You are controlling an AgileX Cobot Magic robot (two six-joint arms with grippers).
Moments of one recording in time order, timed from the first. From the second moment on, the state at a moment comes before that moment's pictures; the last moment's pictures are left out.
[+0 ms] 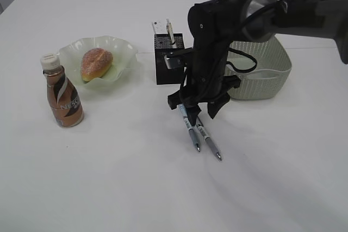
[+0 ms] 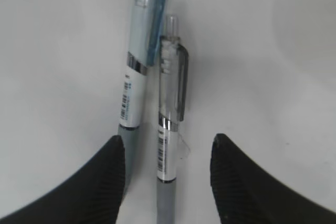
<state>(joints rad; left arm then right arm) -0.24 0.97 -0.88 -0.07 1.10 -0.02 0.46 2.29 -1.84 -0.02 1.13 0.10</state>
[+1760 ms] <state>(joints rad) -0.24 0.97 -0.88 -0.04 1.11 -0.02 0.47 2.36 -1.84 -0.07 1.18 0.12</state>
